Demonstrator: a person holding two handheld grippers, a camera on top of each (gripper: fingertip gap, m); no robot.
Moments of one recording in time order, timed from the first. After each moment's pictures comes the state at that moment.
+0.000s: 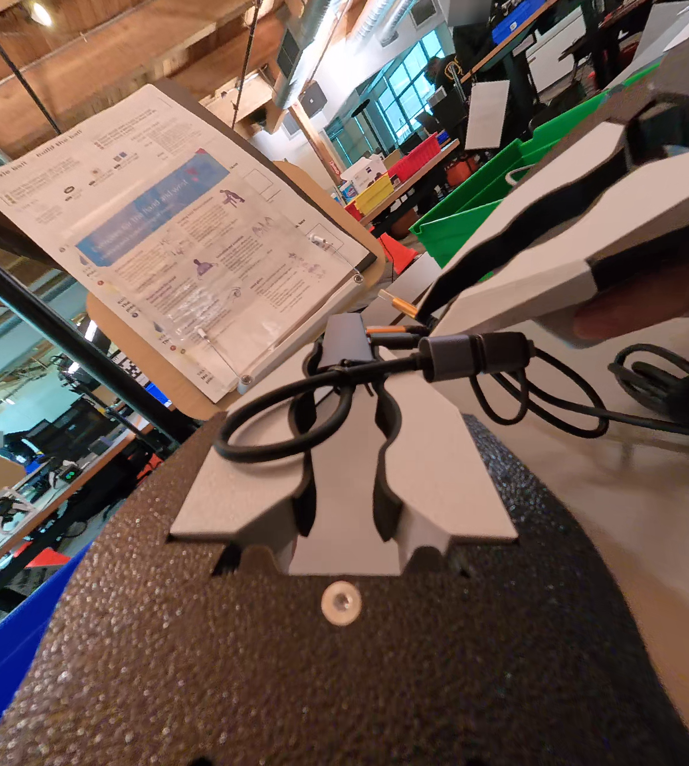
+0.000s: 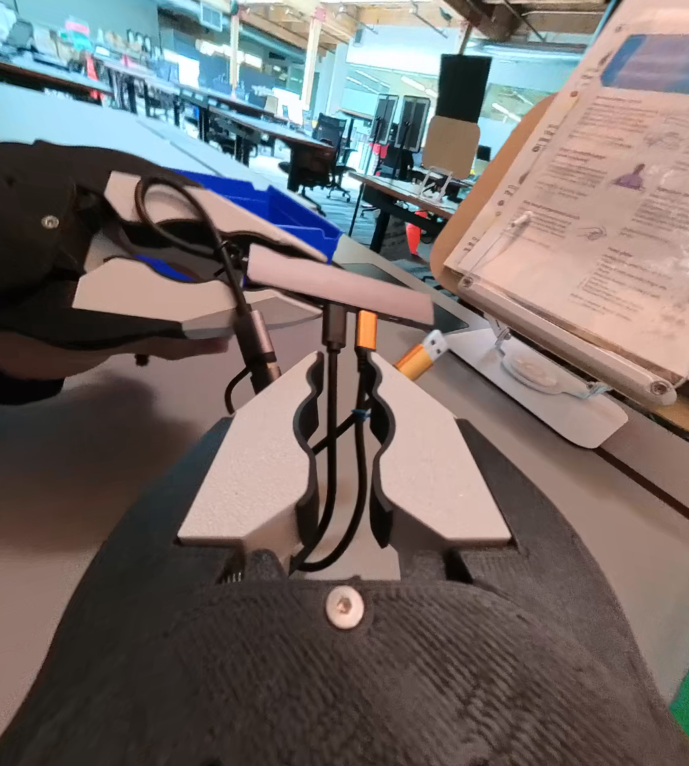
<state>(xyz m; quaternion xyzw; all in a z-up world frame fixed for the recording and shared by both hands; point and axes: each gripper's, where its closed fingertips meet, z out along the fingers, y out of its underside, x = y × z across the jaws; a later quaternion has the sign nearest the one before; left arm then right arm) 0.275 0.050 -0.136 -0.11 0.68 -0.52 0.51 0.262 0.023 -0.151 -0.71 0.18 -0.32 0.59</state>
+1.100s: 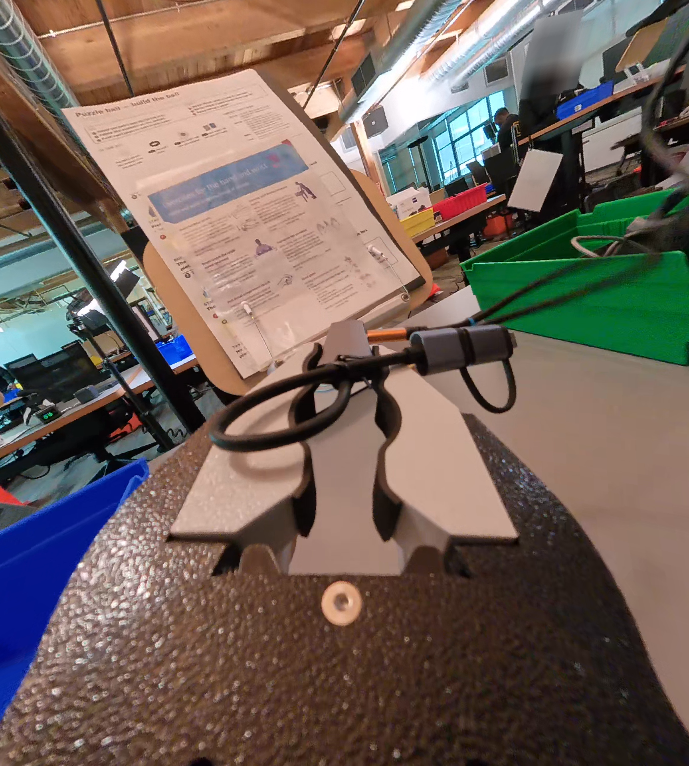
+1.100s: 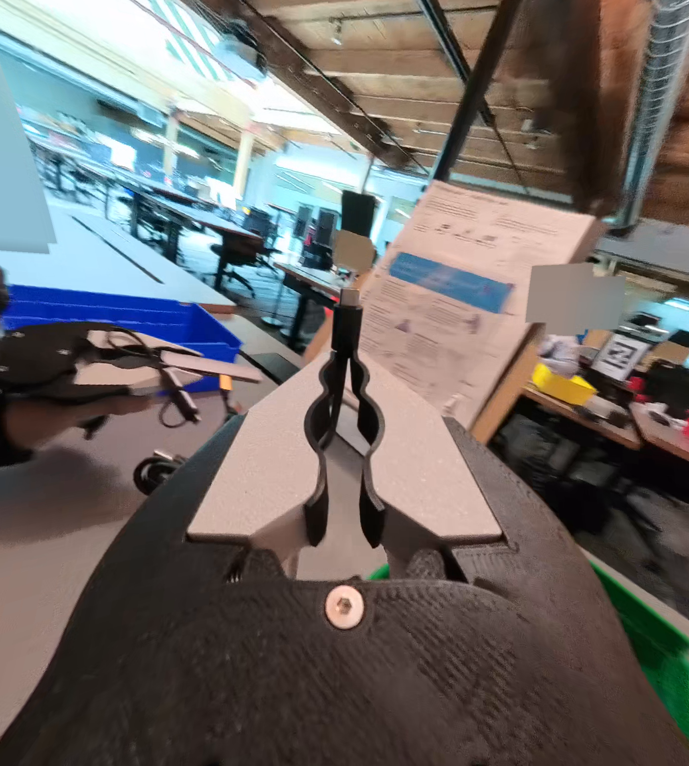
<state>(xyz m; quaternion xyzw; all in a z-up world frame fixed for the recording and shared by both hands) 0.286 0.087 -0.114 -0.20 0.62 -0.58 0.49 0.212 -0.111 0.012 -0.63 0.18 -0.43 0.62</state>
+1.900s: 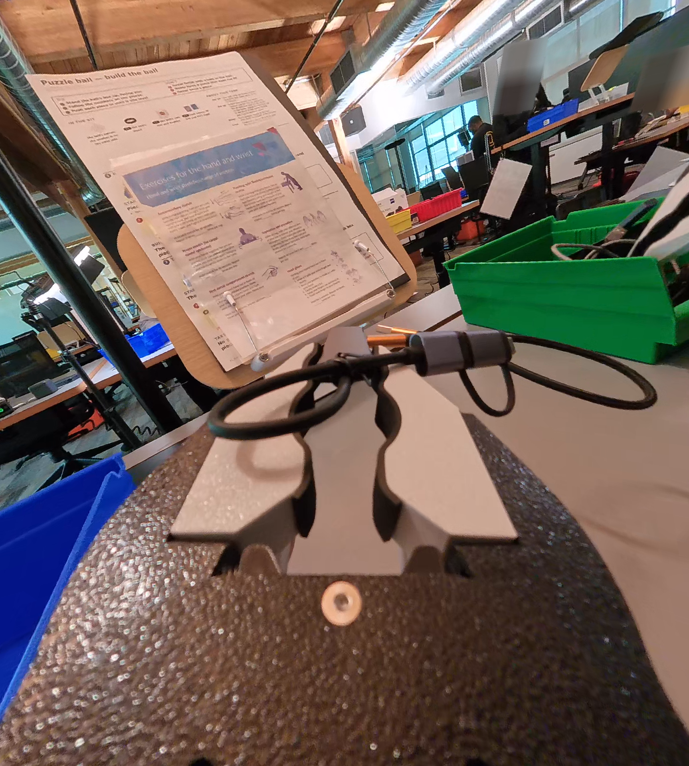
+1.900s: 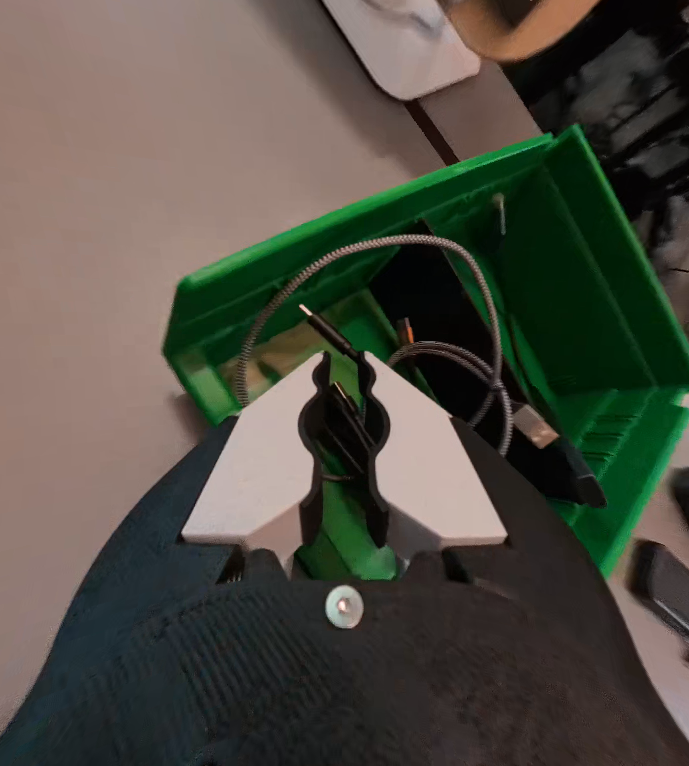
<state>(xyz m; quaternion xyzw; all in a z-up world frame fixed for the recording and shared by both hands) 0.288 0.090 -0.119 -0.20 0.63 -0.59 0.45 0.303 -0.220 -0.200 -0.86 0.30 -0.32 0.24</state>
